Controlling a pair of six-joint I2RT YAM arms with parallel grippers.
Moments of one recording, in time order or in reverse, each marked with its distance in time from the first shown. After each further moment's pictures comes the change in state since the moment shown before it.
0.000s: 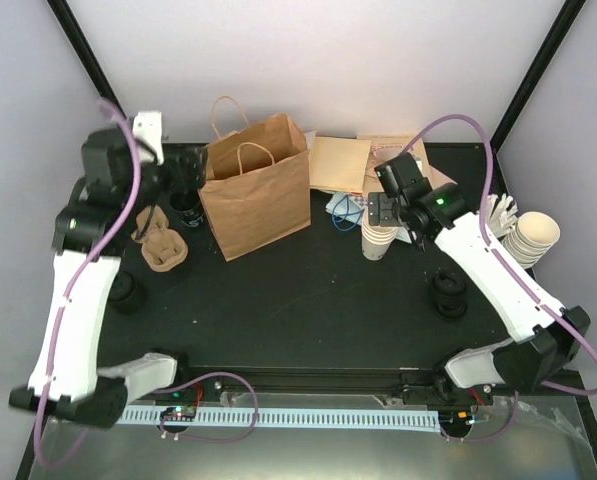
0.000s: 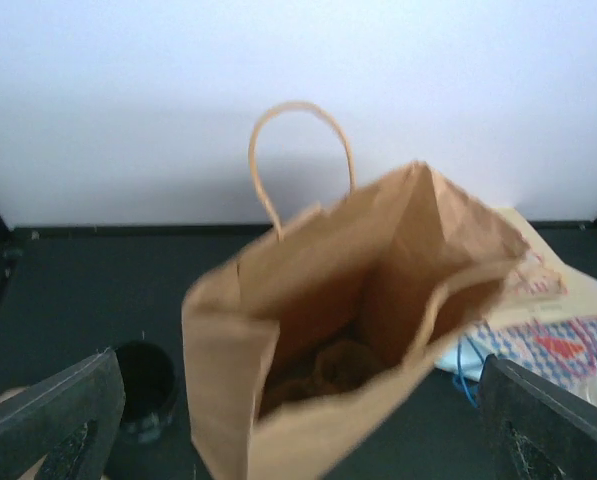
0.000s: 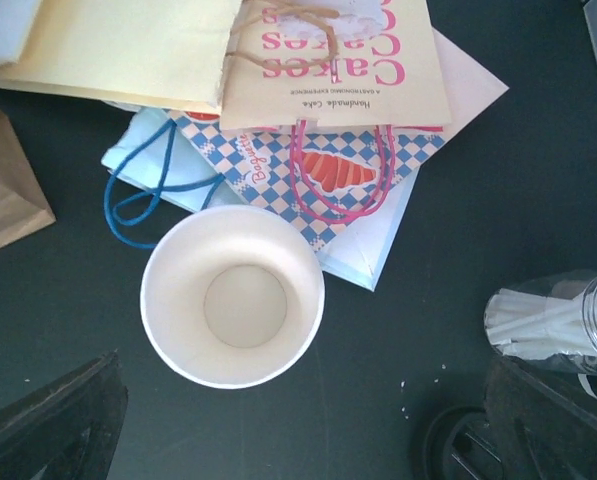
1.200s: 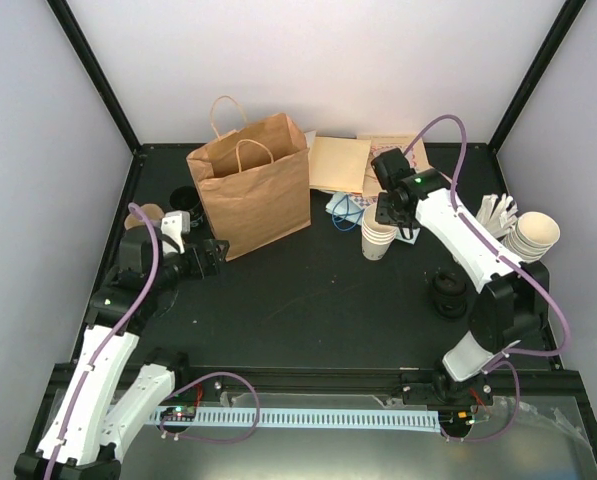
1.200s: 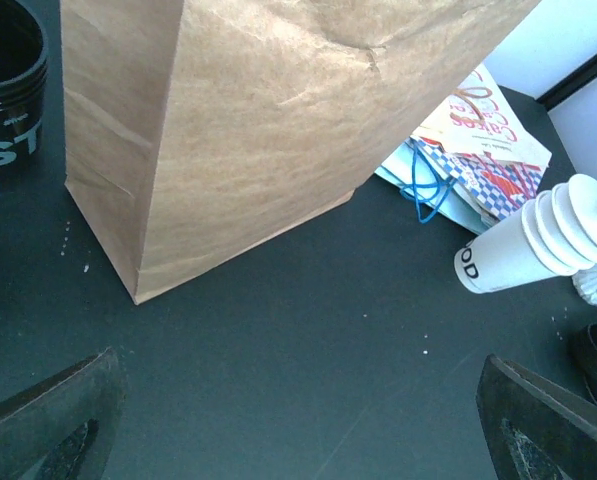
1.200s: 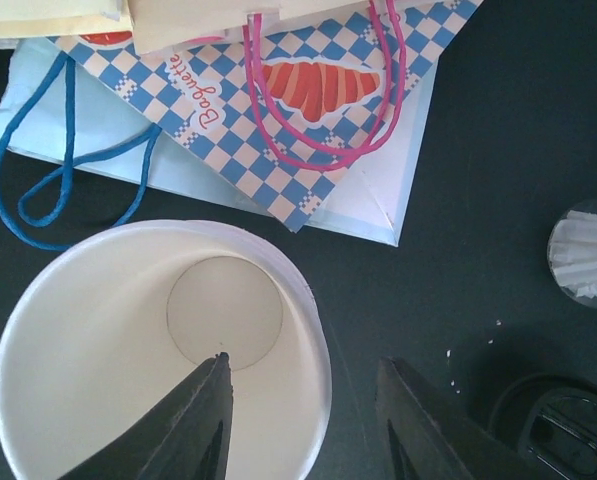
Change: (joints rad) left arm 0.000 -0.536 -0.858 0.135 0.203 -0.253; right arm -0.129 0.235 -0.003 0.025 -0.113 0.133
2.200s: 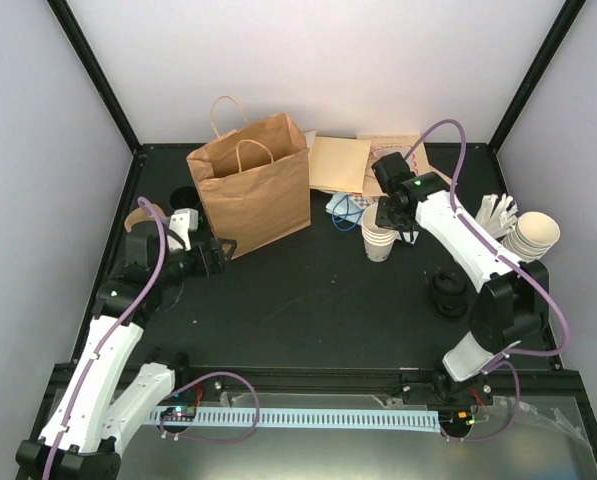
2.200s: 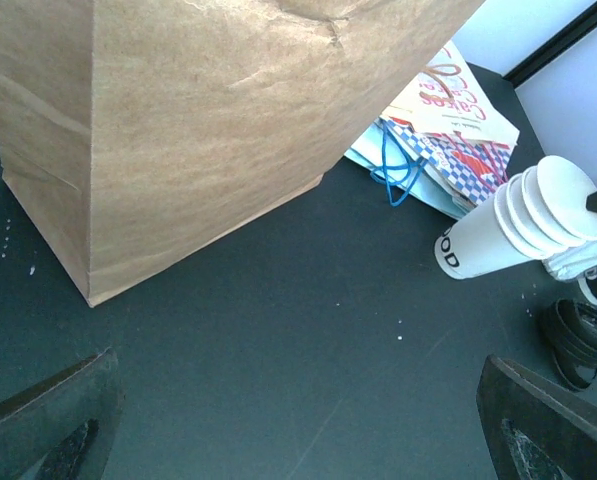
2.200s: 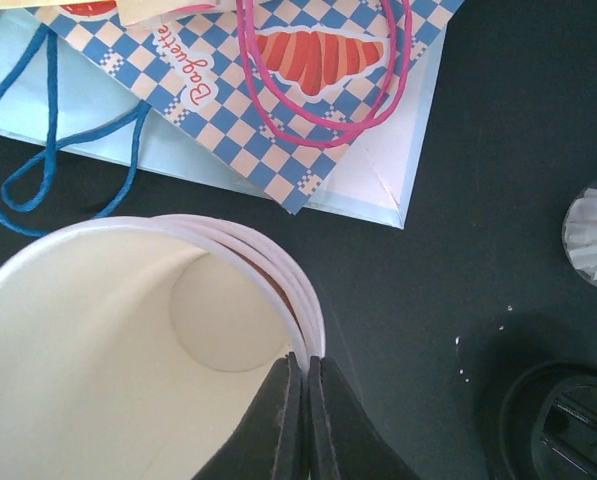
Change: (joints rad) left arm 0.000 0.044 -0.022 0.058 0.089 0.017; right arm -0.006 0.003 -0.048 0.018 -0.021 0.018
